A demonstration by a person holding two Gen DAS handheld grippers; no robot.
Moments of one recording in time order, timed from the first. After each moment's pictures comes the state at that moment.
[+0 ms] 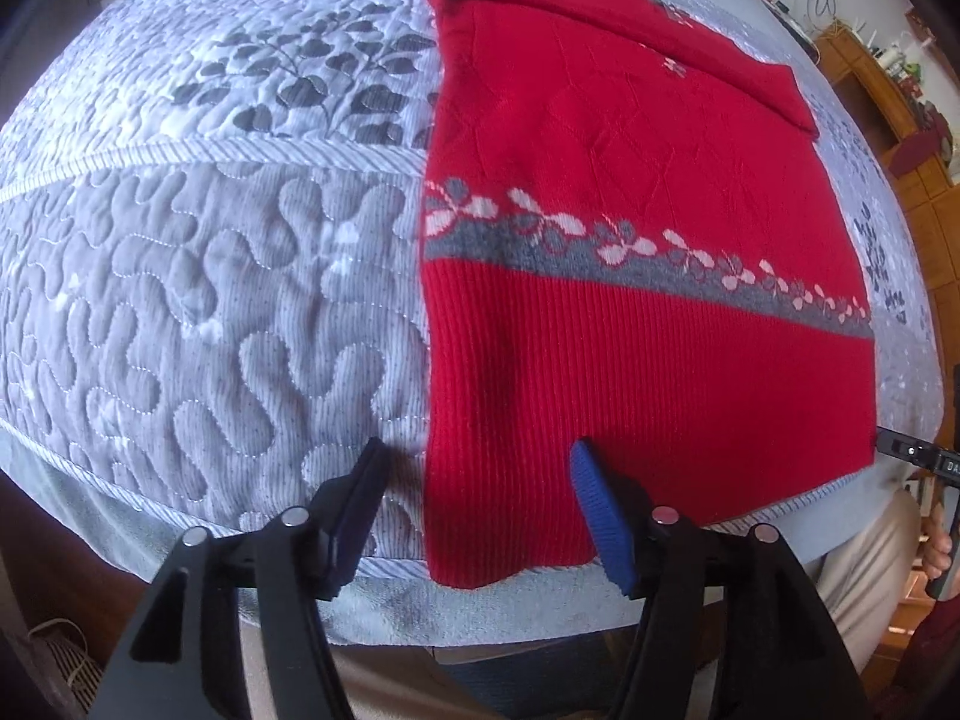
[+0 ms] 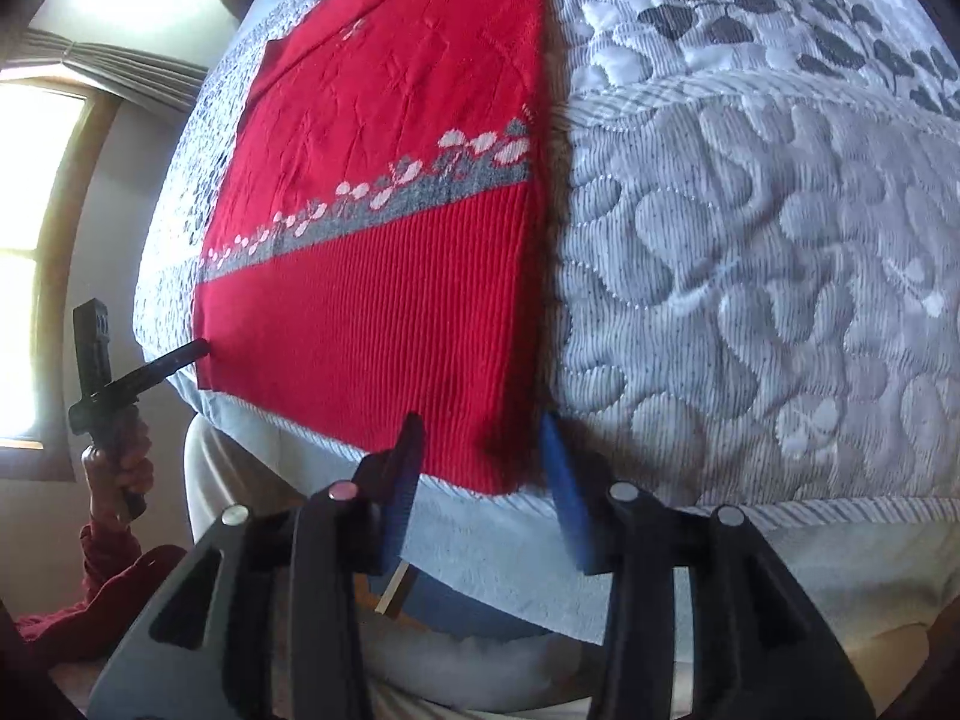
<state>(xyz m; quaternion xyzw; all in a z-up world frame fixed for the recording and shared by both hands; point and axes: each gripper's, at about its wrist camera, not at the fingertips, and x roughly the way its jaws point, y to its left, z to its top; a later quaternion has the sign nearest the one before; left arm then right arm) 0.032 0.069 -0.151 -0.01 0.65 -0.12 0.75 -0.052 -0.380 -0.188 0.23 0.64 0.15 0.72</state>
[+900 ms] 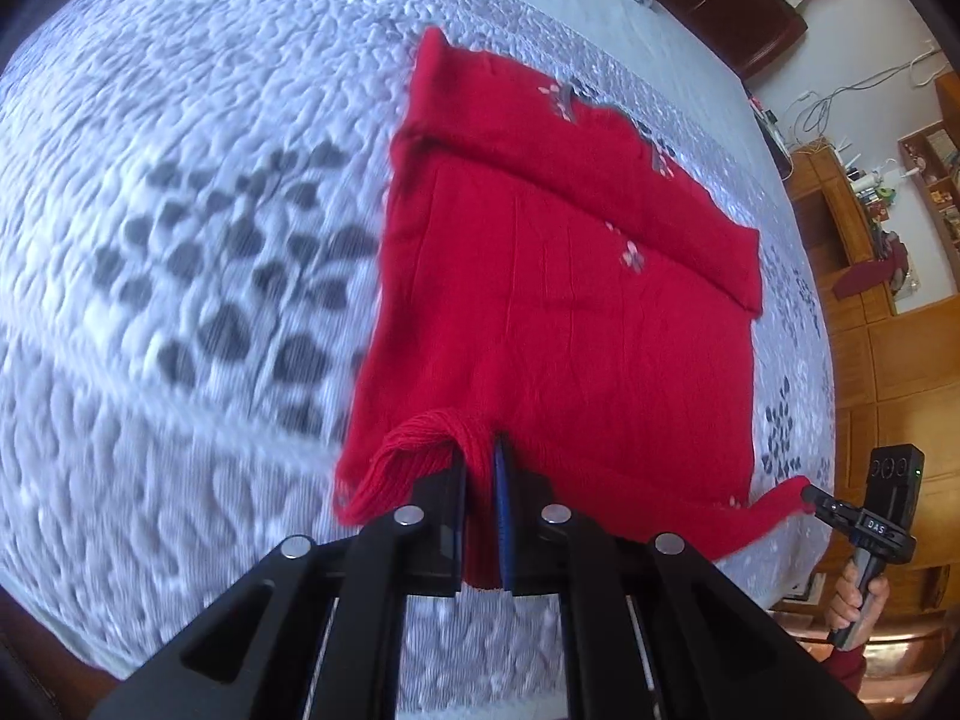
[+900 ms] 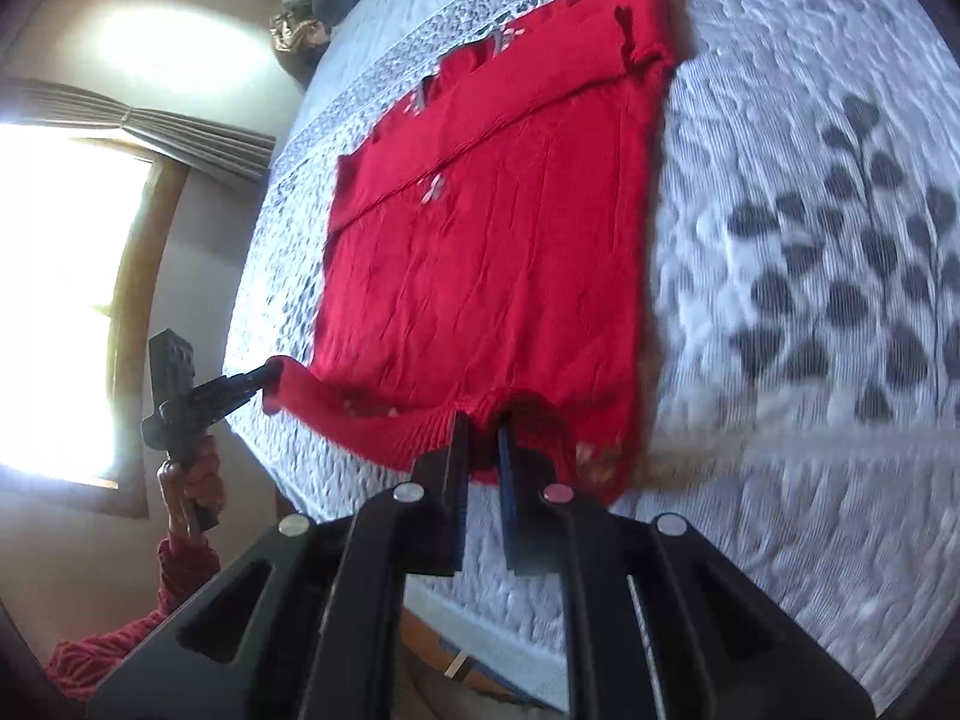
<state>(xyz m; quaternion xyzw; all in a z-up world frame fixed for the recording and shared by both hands) 0.173 0.061 -0.107 -0.16 0.62 -0.15 0.76 0.076 -0.412 -0.127 0.30 0.57 0.20 0.74</state>
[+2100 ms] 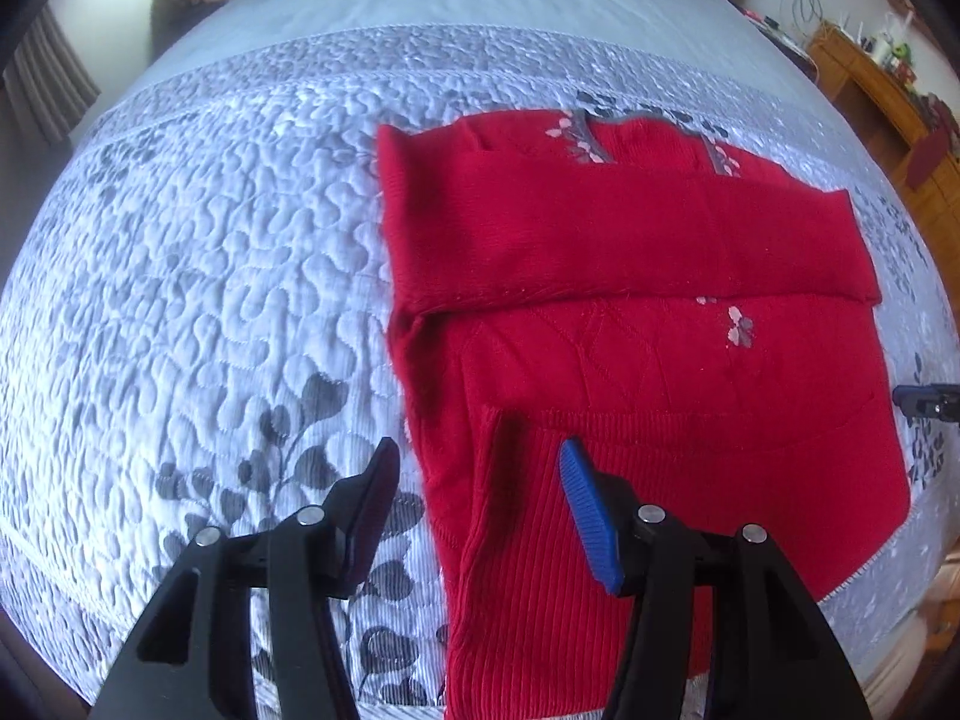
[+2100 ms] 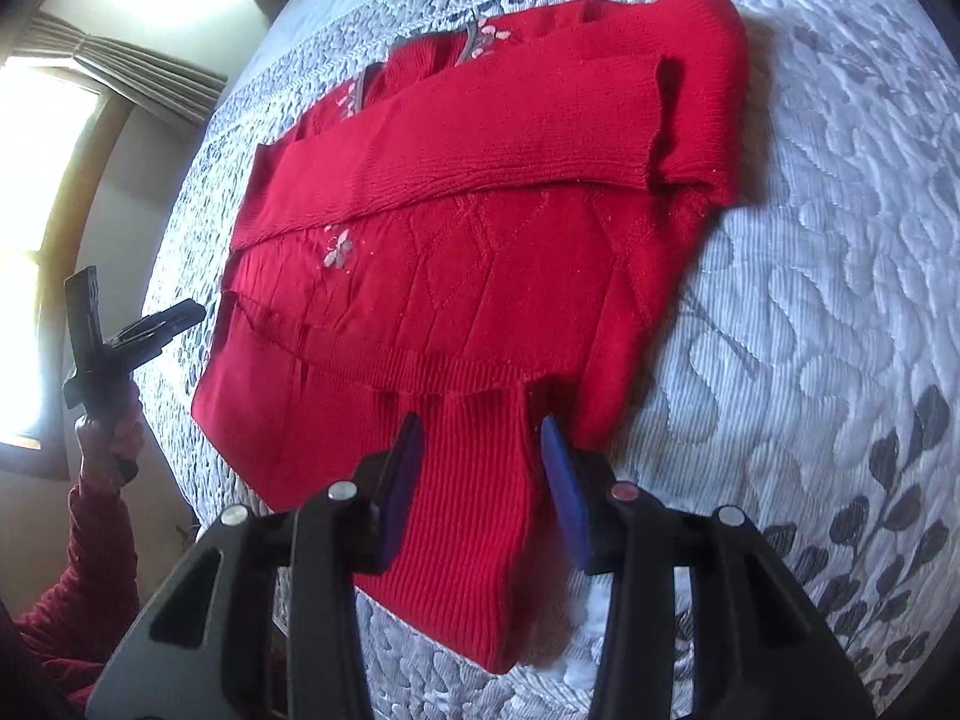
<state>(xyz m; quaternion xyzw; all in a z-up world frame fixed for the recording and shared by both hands) 0.271 0.001 -0.125 0.06 0.58 -0.13 0.80 0.200 -0.407 -0.169 0.18 0.63 0.19 0.73</state>
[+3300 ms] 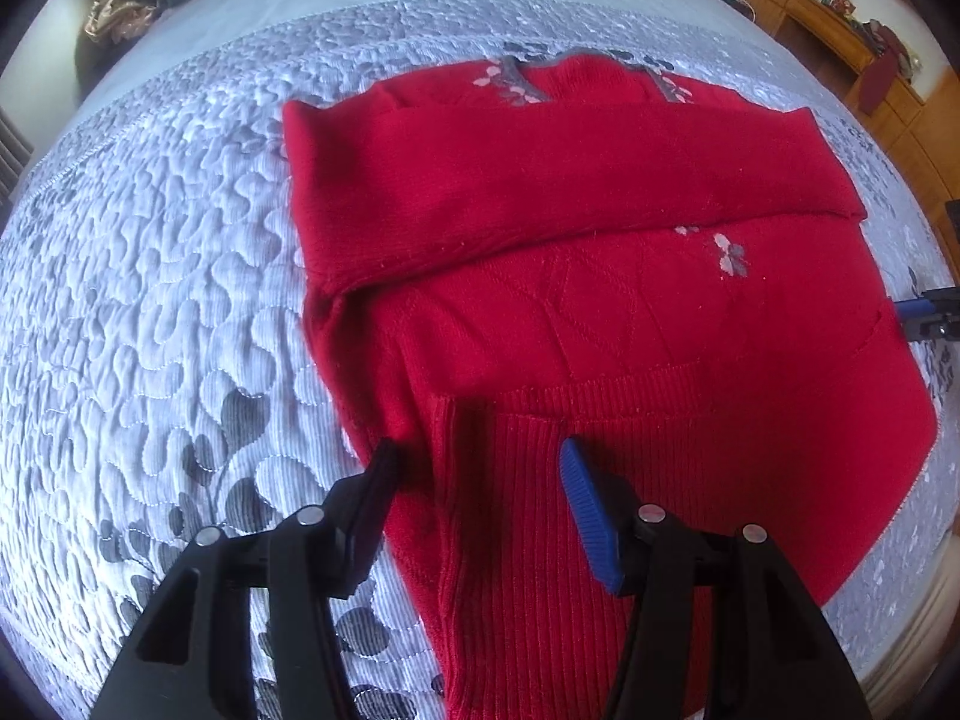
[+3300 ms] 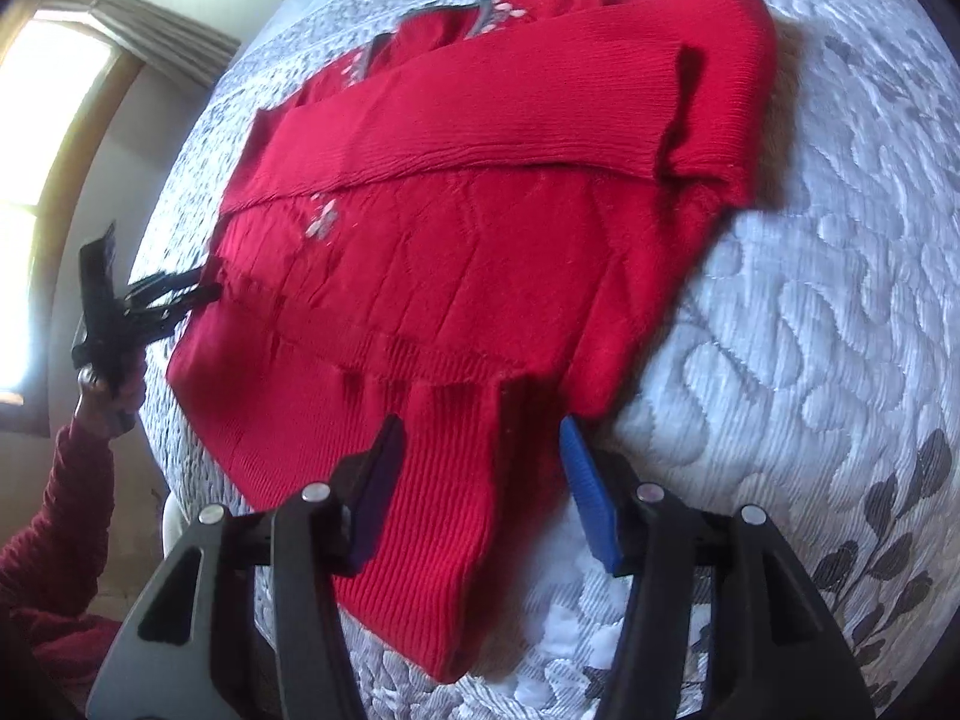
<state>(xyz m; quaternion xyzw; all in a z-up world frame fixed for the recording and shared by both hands) 0.274 -0.014 -0.161 0.11 0.58 -0.20 0.79 0.196 -0.404 -0.180 0.13 0.63 0.22 0.74</state>
